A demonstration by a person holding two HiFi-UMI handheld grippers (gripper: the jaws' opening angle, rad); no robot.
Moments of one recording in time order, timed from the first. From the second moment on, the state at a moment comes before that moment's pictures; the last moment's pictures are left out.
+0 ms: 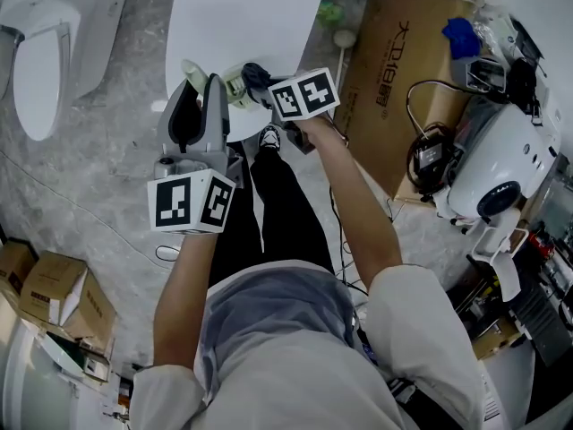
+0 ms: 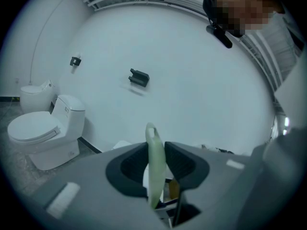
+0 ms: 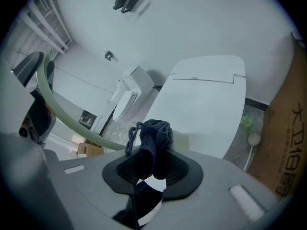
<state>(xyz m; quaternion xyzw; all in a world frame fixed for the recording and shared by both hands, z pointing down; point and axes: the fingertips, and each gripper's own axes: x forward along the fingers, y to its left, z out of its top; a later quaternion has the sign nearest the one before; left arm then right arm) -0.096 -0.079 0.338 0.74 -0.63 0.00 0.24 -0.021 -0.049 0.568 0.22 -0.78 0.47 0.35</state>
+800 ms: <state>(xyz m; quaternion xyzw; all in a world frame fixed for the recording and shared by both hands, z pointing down) -0.096 -0.079 0.341 0.74 -0.63 0.01 0.24 -0.023 -0.068 0.573 0.24 -0.78 0.46 0.33</state>
